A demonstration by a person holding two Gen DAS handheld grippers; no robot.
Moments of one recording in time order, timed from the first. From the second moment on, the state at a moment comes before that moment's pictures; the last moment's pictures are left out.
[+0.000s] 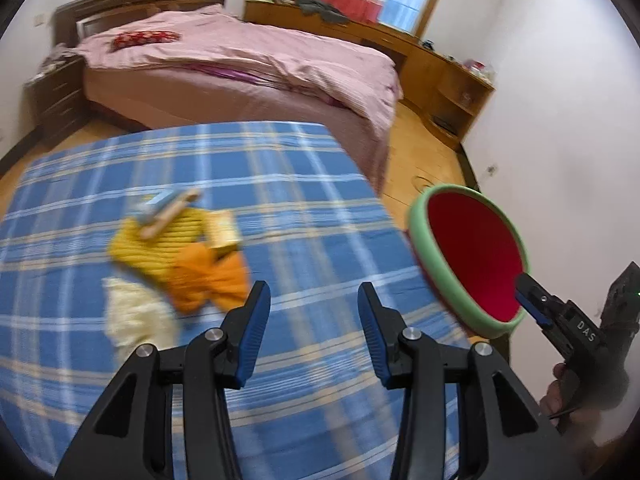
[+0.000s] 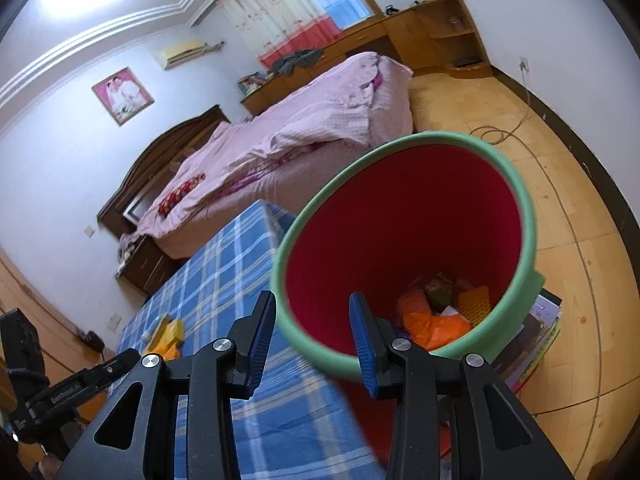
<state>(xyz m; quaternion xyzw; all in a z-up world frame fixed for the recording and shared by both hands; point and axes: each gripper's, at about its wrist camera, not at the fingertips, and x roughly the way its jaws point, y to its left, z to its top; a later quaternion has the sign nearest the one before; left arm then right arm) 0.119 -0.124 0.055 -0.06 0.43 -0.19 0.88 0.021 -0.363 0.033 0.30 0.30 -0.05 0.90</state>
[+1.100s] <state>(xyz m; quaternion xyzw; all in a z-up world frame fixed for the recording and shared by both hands) 0.133 -0.014 -0.001 -0.11 0.46 -0.10 0.88 0.022 -0.289 0.039 0.25 0.34 -0.06 0.90</state>
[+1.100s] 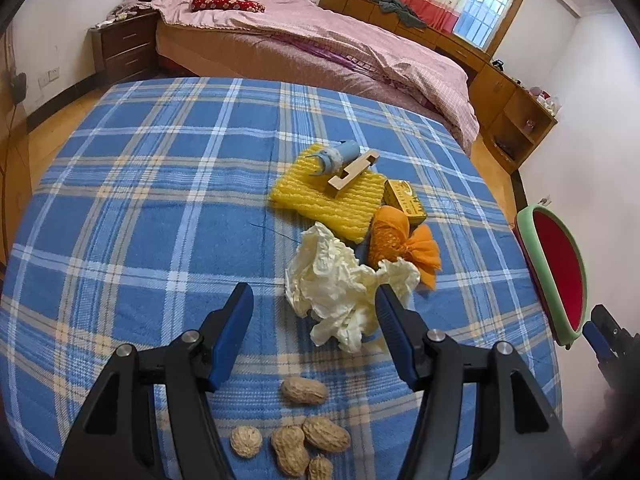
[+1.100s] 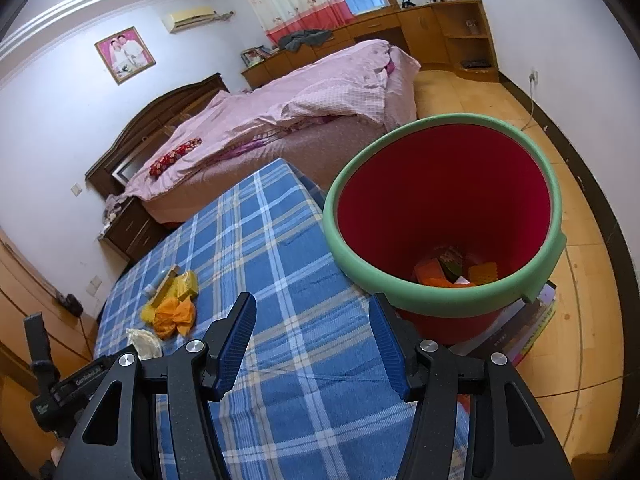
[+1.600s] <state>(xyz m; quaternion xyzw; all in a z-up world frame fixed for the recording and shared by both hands) 0.140 -0.034 -0.013 -0.10 0.46 -0.16 0.87 0.029 -0.283 0.017 0.25 0.37 -0.06 0.89</state>
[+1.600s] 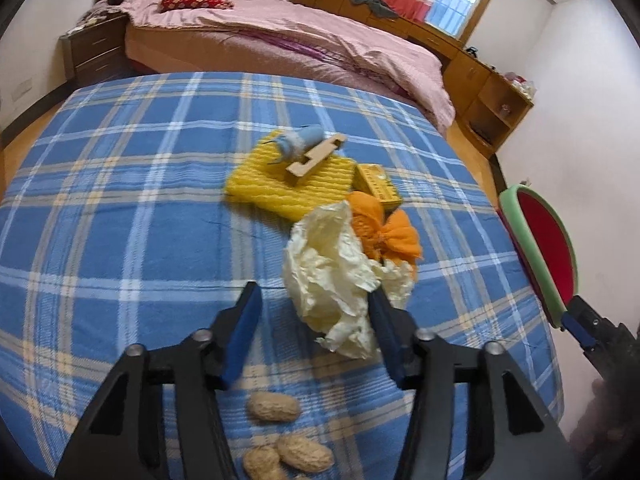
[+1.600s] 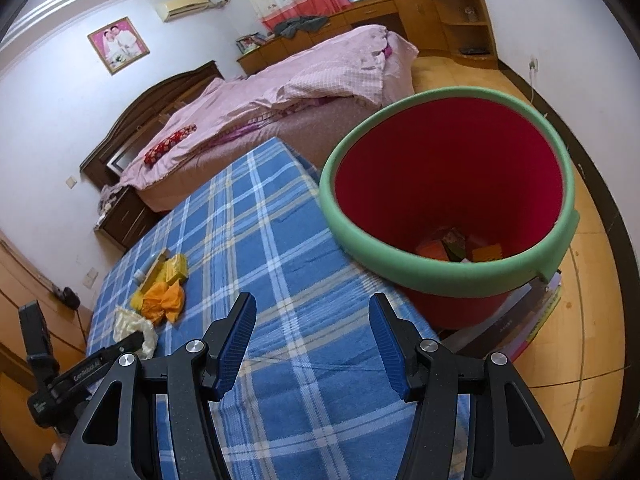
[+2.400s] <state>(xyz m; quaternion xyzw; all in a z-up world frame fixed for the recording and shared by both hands) 0.154 0.058 0.004 -0.16 0.42 -0.07 0.89 0.094 -0.184 0.034 0.19 0.40 0.05 0.90</state>
